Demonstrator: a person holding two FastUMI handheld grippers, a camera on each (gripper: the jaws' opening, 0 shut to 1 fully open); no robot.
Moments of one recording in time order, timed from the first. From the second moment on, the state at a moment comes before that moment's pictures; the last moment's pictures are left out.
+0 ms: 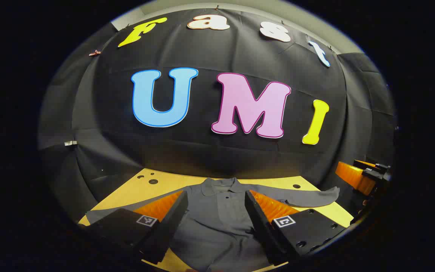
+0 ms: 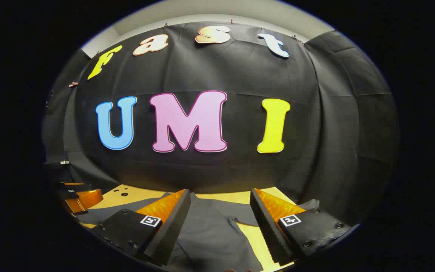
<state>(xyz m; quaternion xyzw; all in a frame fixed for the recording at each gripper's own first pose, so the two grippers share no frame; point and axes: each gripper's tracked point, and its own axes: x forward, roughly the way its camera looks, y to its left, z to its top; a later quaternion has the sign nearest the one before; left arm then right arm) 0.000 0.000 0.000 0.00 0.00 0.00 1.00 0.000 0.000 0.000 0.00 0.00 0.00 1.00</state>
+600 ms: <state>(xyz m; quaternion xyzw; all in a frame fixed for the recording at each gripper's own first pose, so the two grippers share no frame) -0.003 0.003 -0.007 0.02 0.00 0.02 1.00 0.015 -0.012 -0.016 0.00 0.02 0.00 1.00</state>
